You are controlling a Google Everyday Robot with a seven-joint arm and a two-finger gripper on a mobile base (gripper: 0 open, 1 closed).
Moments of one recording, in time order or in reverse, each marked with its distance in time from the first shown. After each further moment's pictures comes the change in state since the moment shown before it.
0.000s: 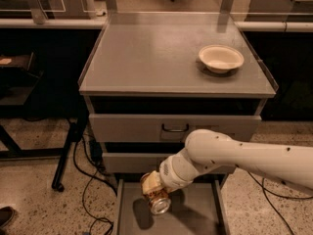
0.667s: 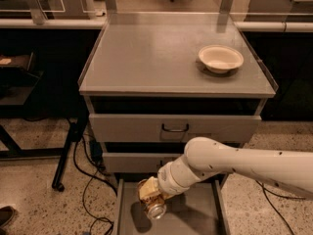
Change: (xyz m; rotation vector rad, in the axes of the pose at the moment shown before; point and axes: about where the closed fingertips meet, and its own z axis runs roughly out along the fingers) arm 0.009 -0.006 0.030 -0.069 0.025 0.045
